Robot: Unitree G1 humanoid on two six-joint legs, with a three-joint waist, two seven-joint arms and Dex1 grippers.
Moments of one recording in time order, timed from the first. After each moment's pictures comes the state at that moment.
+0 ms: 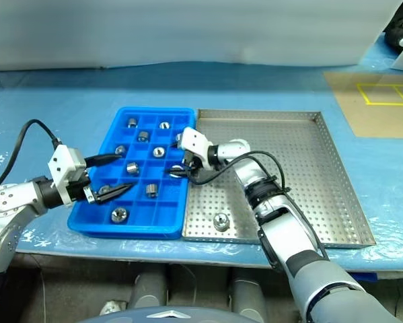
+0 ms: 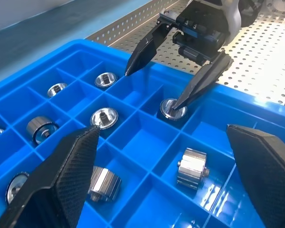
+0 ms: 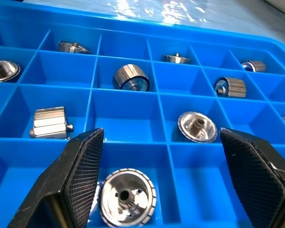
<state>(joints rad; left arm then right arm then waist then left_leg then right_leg) -0.07 0.76 0.20 -0.33 -0.48 0.36 -0.92 -0.88 -0.18 0.28 0.72 0.01 -0.10 1.04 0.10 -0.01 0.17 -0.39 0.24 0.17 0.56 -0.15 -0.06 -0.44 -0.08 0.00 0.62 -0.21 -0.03</state>
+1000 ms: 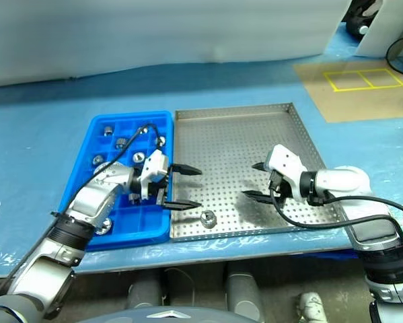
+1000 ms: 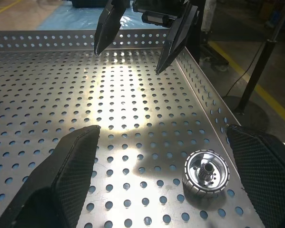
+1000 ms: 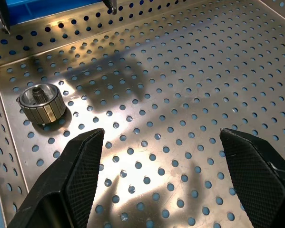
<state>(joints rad) -0.50 0.42 -0.27 0.16 -0.32 0.08 -1.30 -0.20 -0.81 -0.02 -0.39 0.26 0.62 1.04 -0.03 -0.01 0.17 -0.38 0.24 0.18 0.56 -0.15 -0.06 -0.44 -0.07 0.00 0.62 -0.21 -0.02</state>
